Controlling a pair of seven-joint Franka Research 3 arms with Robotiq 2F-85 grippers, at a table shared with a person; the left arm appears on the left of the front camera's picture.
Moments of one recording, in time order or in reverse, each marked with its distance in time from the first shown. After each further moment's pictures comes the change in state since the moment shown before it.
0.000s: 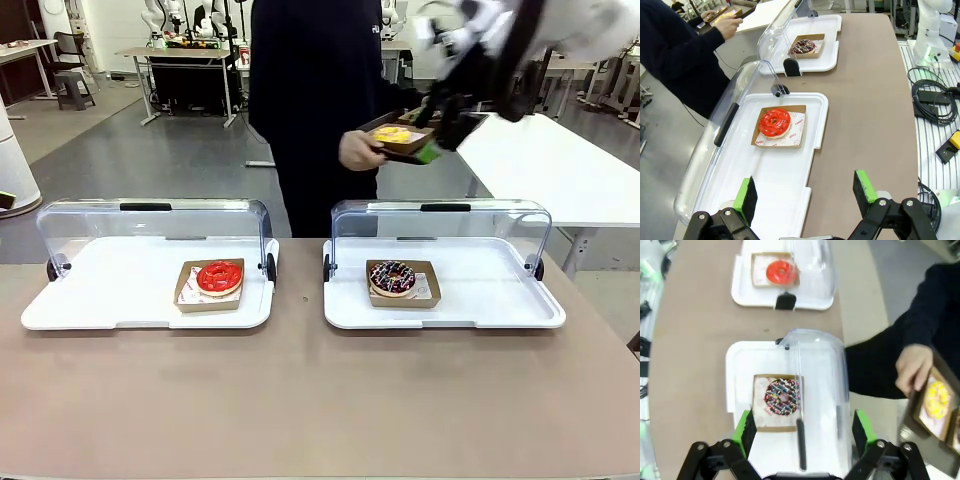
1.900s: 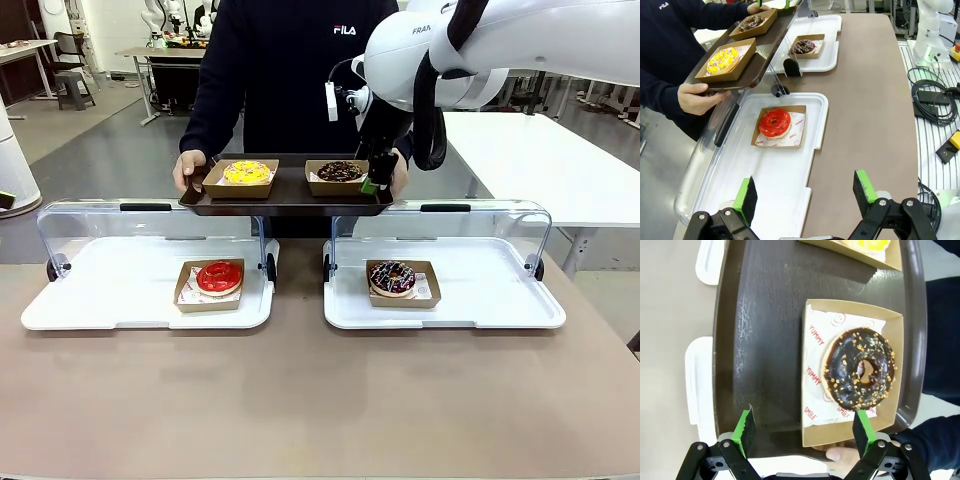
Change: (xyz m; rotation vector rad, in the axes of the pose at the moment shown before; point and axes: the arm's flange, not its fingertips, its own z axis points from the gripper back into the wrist) left arm 0.000 0.000 0.000 0.000 -0.001 0.000; right arm 0.082 -0.033 -0.154 0.020 0.289 0.129
